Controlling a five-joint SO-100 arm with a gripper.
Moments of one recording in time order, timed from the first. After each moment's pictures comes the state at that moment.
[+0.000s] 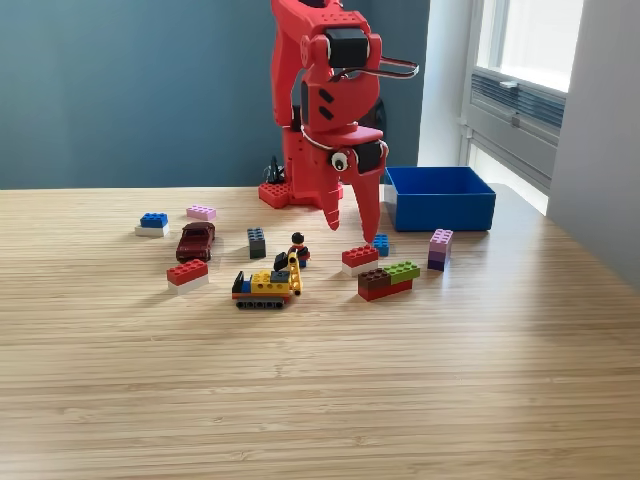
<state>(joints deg) -11.2 95.4 108.0 68.3 -28.5</state>
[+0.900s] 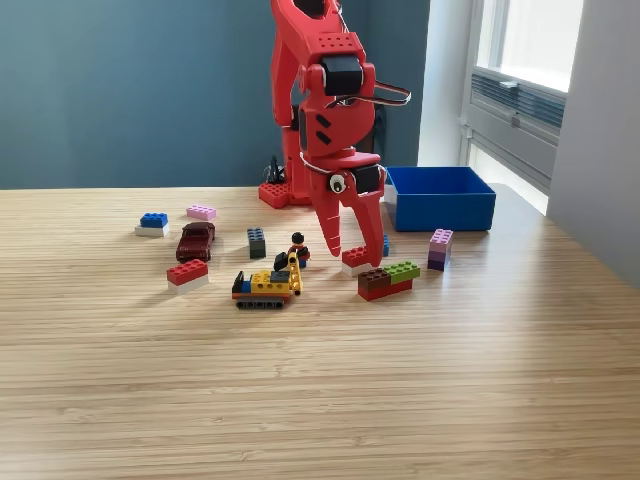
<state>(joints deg) -11.2 95.5 118.1 51.2 -26.1</state>
